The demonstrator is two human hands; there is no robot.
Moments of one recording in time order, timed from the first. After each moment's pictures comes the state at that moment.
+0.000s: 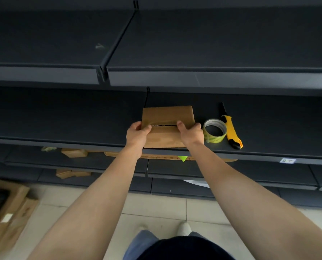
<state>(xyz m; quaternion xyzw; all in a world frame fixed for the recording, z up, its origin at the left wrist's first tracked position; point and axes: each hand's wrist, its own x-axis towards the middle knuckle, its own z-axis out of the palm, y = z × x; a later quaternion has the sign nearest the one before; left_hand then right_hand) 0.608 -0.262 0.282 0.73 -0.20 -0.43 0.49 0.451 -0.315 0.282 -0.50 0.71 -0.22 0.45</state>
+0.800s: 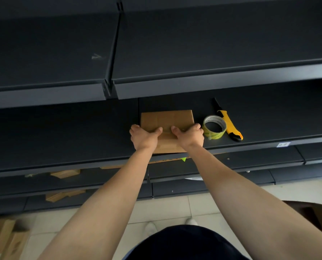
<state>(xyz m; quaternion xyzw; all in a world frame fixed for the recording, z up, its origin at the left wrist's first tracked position) 0.615 -0.292 0.277 0.81 -0.33 -0.33 0.37 0.484 -0.310 0.275 -0.47 0.77 -0.23 0.38</state>
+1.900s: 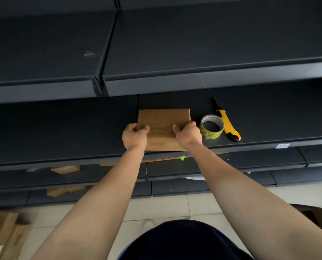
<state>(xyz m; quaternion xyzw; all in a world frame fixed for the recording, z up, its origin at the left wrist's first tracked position) 0.622 -0.287 0.269 0.77 -0.23 -0.34 0.49 0.466 -0.312 0.285 -0.54 0.73 -0.18 0.38</state>
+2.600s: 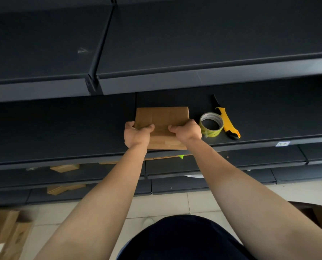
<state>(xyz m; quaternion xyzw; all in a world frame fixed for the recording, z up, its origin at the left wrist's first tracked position) 0.612 -0.293 0.267 0.79 -0.22 -0.34 0.45 0.466 -0.320 0.282 -0.48 0.74 -0.21 0.43</state>
